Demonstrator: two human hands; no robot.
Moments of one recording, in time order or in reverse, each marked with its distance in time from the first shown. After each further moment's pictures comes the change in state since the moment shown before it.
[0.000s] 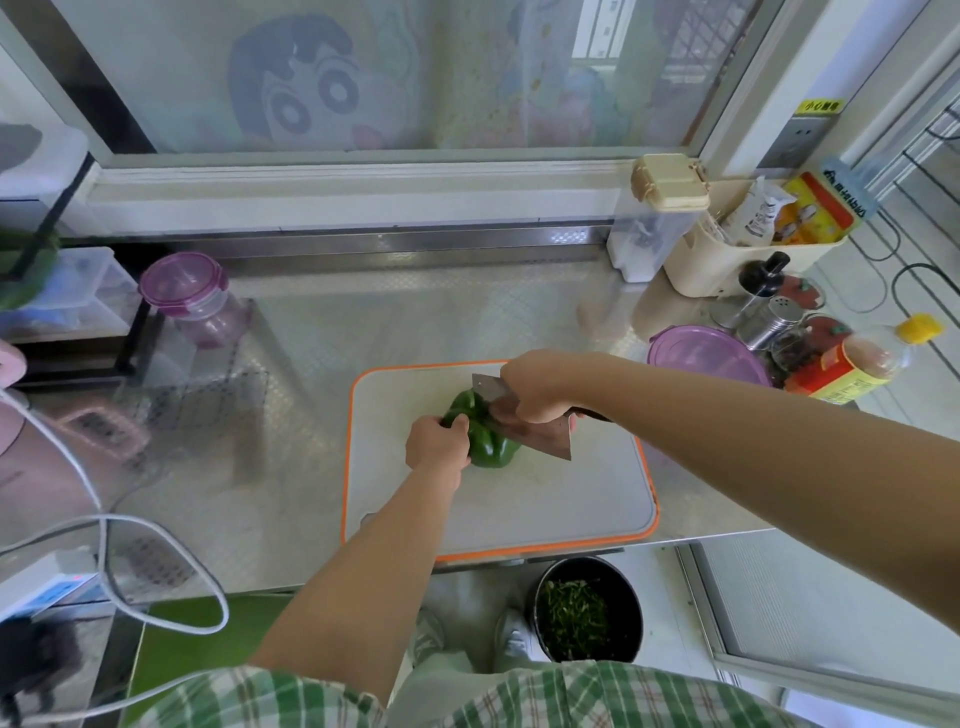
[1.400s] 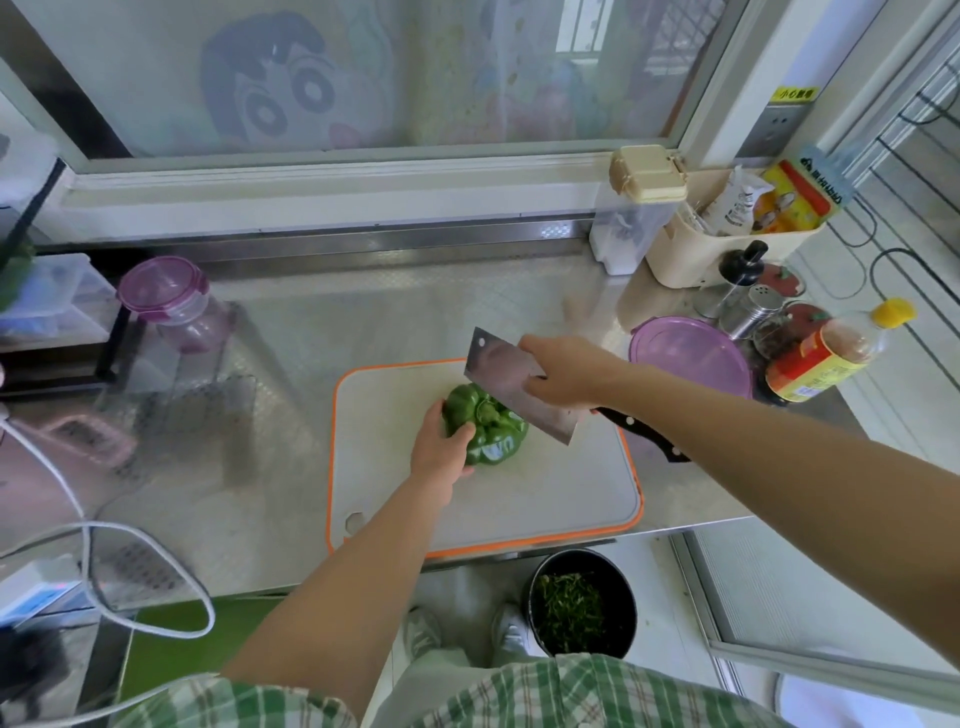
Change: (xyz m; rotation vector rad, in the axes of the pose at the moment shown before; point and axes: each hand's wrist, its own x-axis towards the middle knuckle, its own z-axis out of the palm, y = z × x) left_hand -0.024 -0.006 0.007 -0.126 -0.200 0.093; right_hand -0.029 0.046 0.010 0.144 0.314 -0.064
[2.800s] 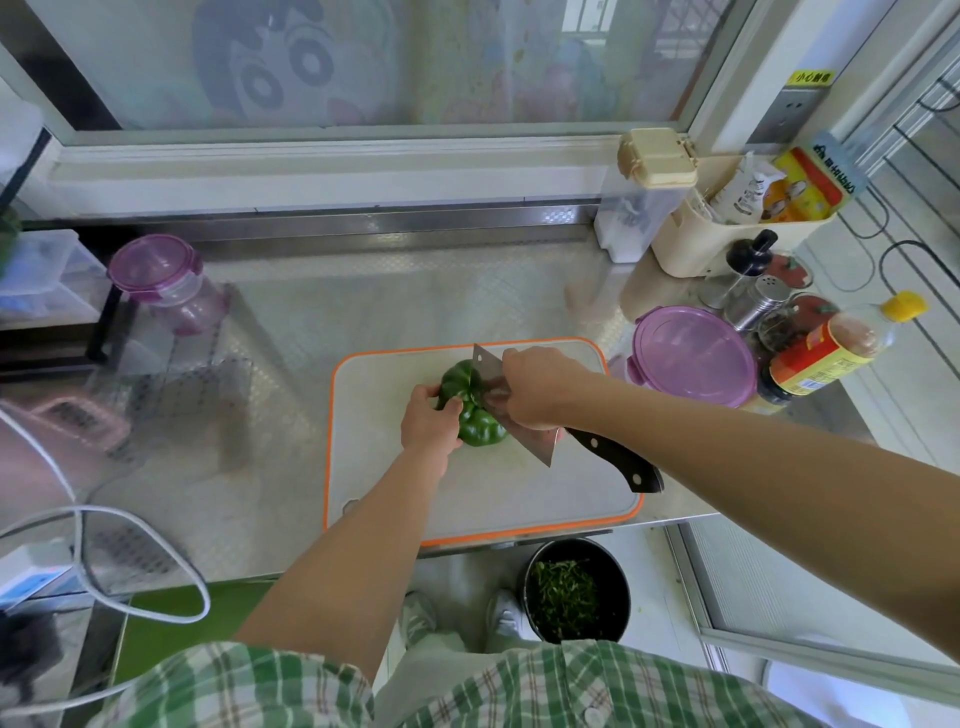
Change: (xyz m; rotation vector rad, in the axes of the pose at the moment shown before) left_hand 0.015 0.011 0.001 0.015 0.155 -0.012; right_hand -0.003 -0.040 0.018 -0.073 -0.058 0.076
